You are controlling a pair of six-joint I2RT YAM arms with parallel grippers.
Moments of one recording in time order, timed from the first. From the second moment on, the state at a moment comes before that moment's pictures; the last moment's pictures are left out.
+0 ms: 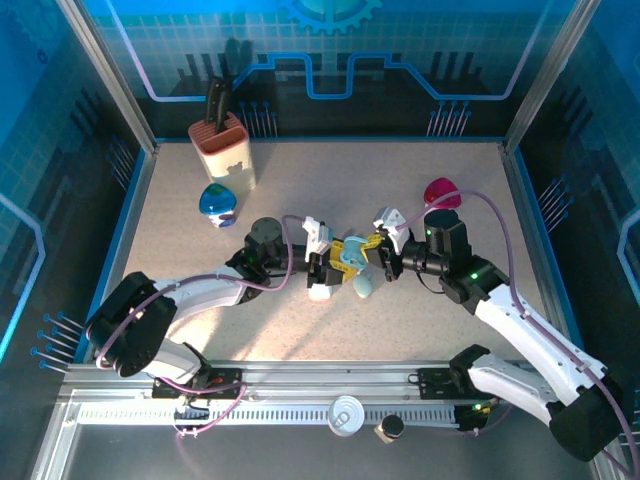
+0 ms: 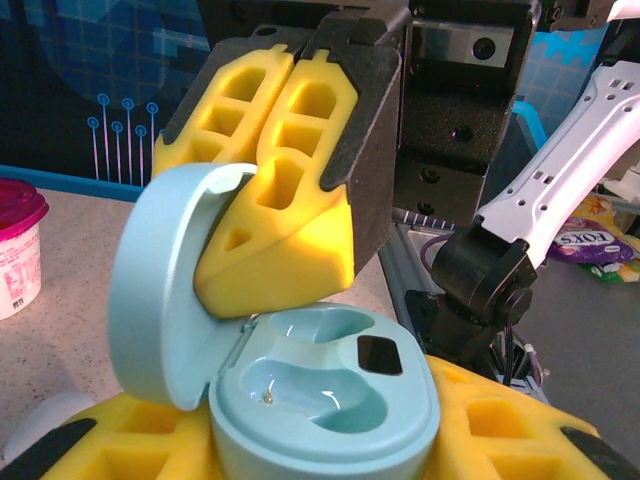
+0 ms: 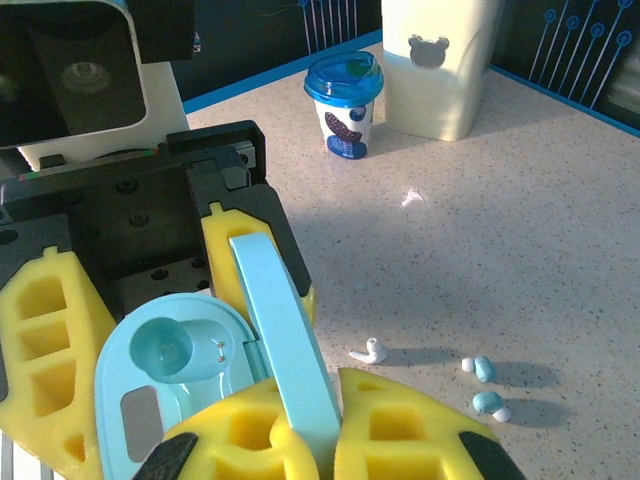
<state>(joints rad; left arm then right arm) -0.65 1.46 0.66 0.75 0.91 -0.13 0.52 0.94 0.78 -0.29 -0.48 -0.12</state>
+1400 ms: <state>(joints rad) -0.43 1.41 0.46 1.07 0.81 -0.26 0.39 1.79 1.19 -0.45 -0.43 0.29</state>
